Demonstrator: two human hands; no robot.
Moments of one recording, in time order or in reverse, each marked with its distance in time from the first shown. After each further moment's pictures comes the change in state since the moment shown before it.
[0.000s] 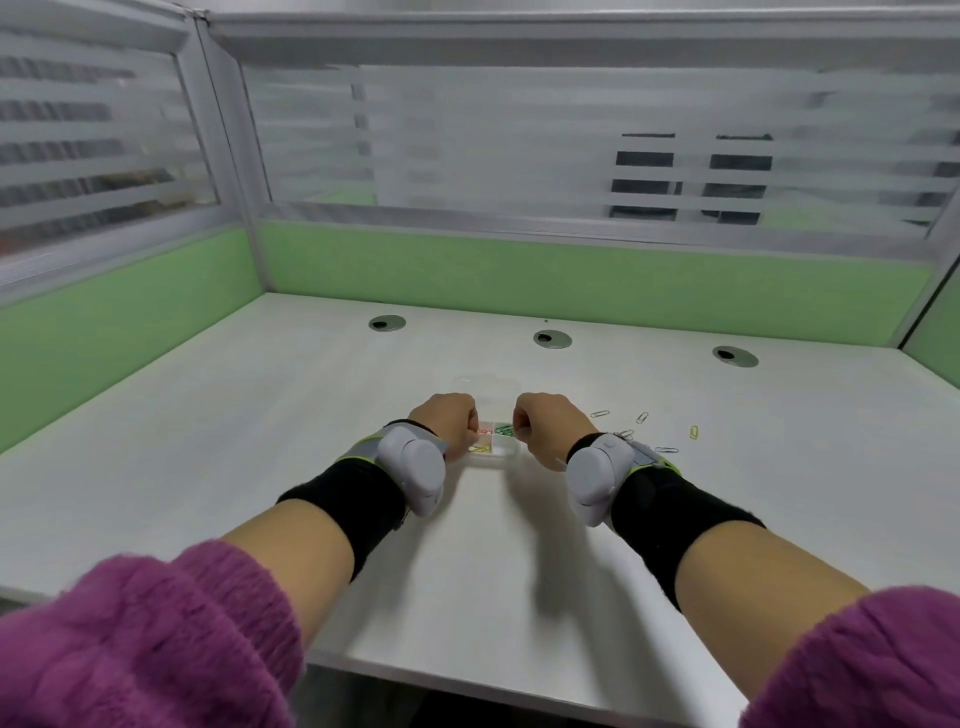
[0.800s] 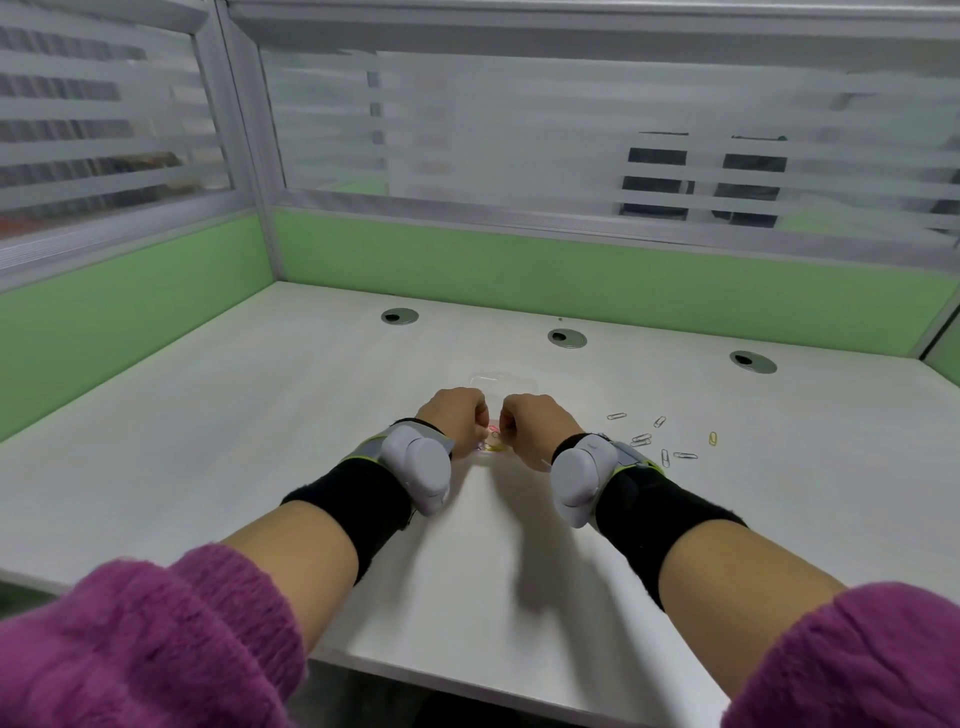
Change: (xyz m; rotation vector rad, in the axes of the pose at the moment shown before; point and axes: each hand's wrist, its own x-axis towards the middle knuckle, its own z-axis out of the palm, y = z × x) left_hand 0.000 -0.011 -0.002 -0.146 0.041 0.002; right_hand 0.012 -0.028 0.012 -0.023 -0.042 -0.004
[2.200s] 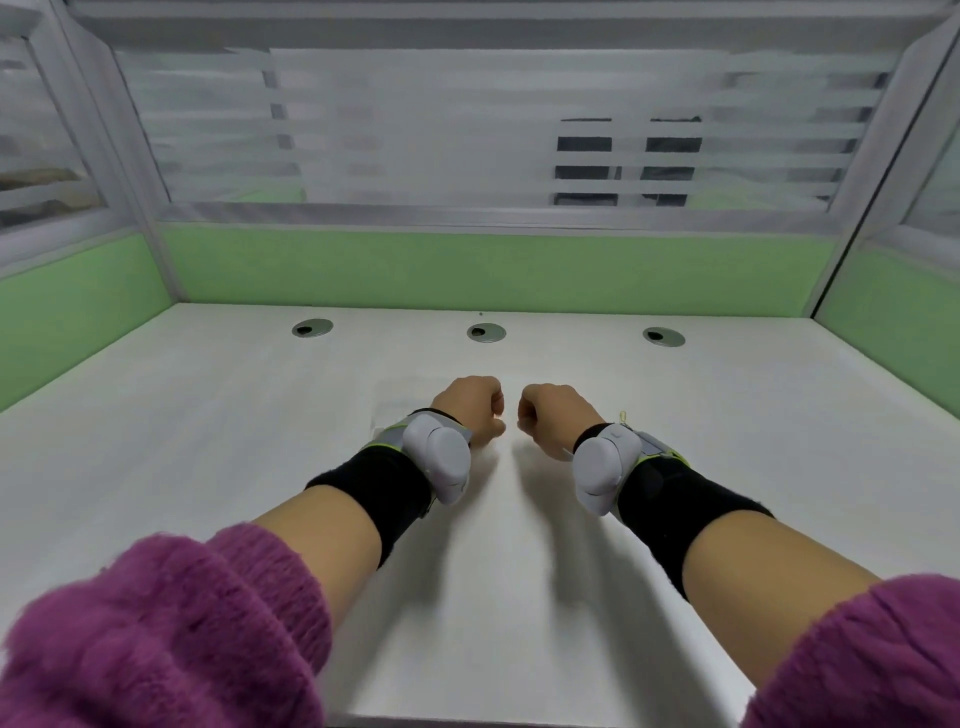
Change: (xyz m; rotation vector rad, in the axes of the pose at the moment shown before) left_hand 0.028 0.098 0.043 0.057 -0.046 0.166; right_hand -0.018 0.110 -0.029 0.052 0.115 0.124
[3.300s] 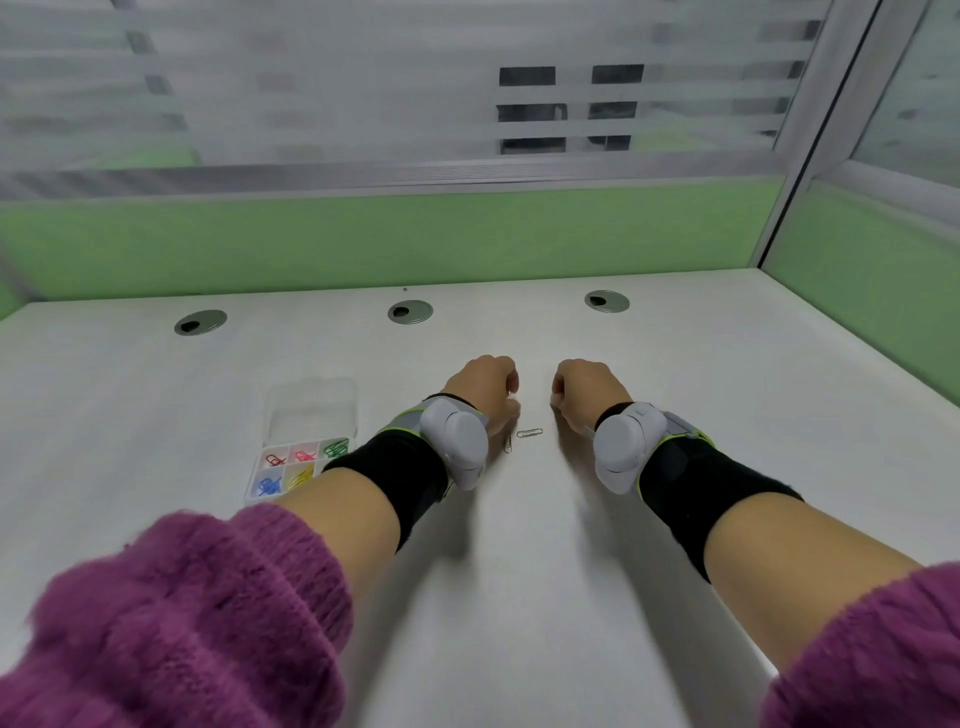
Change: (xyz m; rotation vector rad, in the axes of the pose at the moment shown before) left_hand 0.076 0.063 0.064 0.003 -0.052 0.117; right_hand 0.034 0.110 -0.014 0.000 0.037 0.300
